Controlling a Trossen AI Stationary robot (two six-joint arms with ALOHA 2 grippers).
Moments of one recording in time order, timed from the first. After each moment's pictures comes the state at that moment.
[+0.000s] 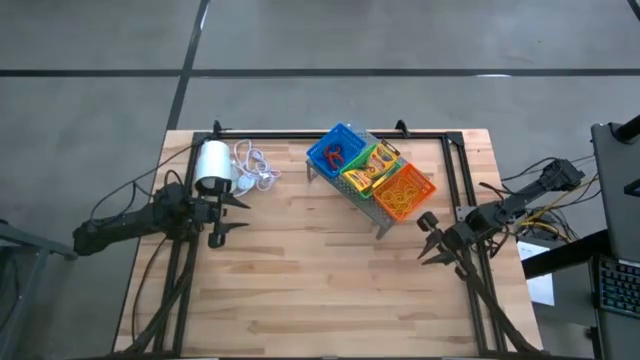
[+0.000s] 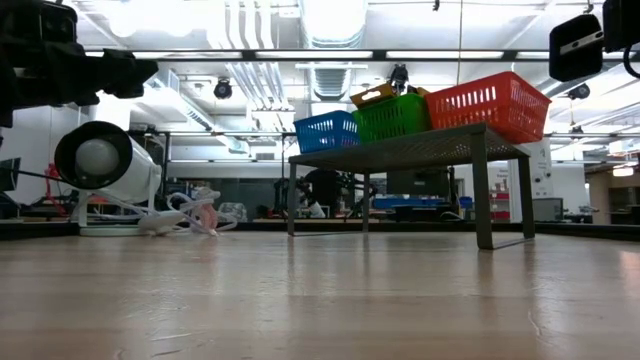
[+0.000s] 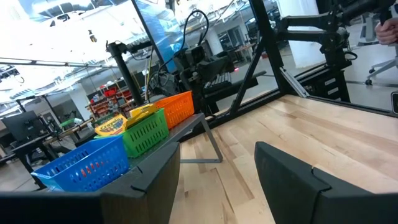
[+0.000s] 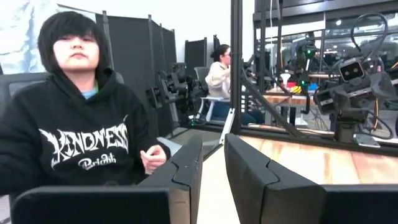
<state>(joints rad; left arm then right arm) 0.24 0.00 0.00 0.07 0.41 0.39 0.50 0.37 0.01 0.54 -0.05 0.09</state>
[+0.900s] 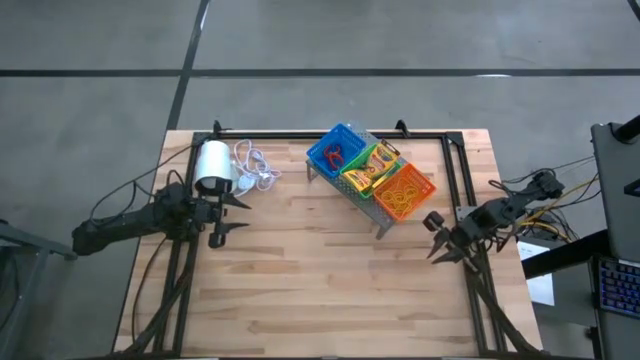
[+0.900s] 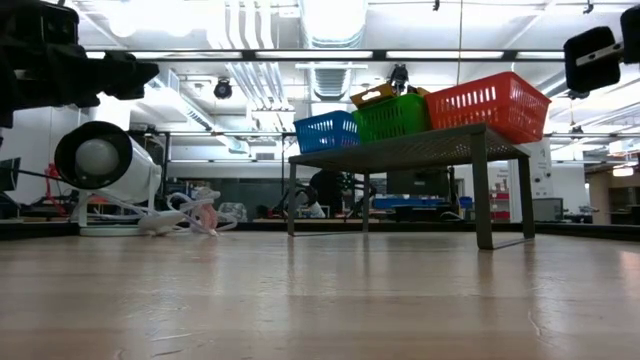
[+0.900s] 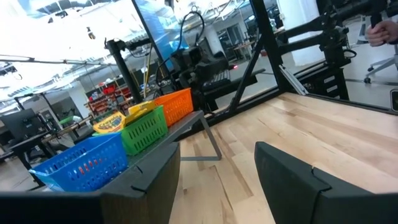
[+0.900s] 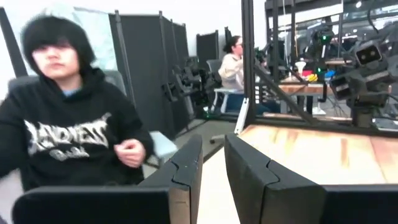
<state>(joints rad) 0.24 0.02 0.00 0.07 0.41 0.39 0.50 0.01 0.01 0.14 -0.11 0.15</state>
